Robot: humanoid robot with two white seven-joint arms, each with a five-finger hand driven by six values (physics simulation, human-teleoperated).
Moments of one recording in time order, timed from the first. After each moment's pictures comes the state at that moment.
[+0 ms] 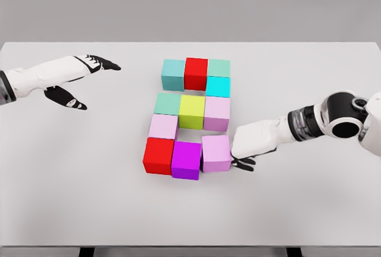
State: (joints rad) left arm -0.61 0.82 -0.55 -1.32 -0.15 -0.61 -0.50; right arm -0.99 -0.81 1.31 -1.60 0.28 -0.57 0.61
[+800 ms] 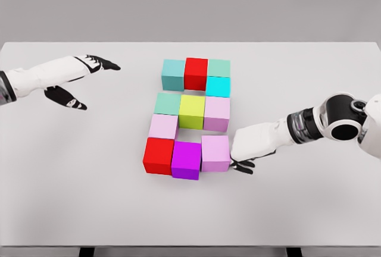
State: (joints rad) left arm -0.61 0.81 -0.55 -1.31 -0.15 -0.61 -0.50; right arm -0.98 -0.81 1.31 -1.60 0.28 -0.58 0.61
